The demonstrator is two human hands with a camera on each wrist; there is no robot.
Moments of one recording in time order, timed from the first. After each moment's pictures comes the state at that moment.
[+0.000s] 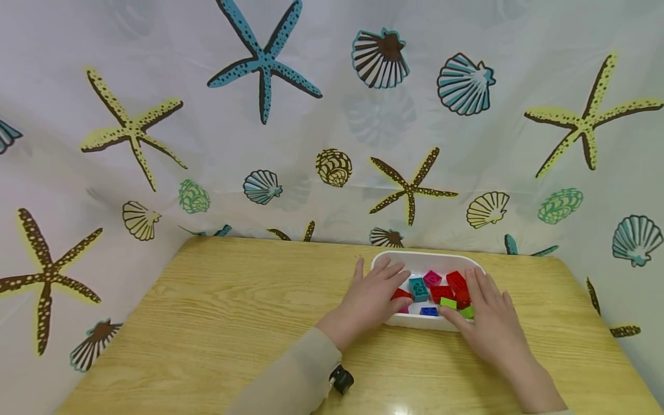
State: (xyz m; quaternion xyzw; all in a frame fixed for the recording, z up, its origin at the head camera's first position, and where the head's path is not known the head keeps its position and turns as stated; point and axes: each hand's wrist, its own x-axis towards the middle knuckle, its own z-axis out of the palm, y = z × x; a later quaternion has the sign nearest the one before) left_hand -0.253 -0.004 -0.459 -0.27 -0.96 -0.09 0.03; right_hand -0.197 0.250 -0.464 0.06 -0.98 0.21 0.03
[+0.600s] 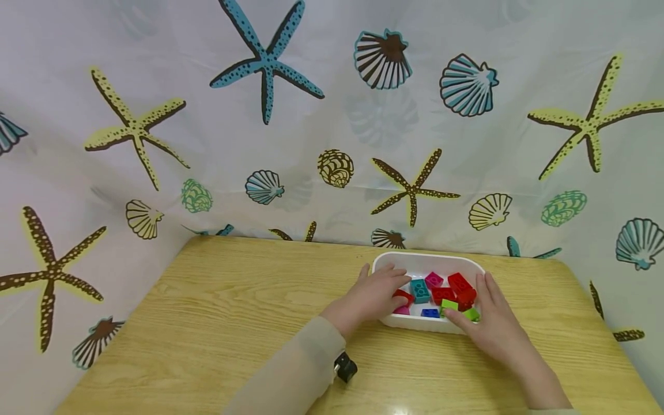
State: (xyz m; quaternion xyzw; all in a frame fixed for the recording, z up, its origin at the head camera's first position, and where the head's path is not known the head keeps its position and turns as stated) left_hand -0.272 0.001 -0.454 -0.27 -0.95 -0.12 -0.08; right_hand -0.207 0.266 -0.469 0.04 -0.96 0.27 -0.04
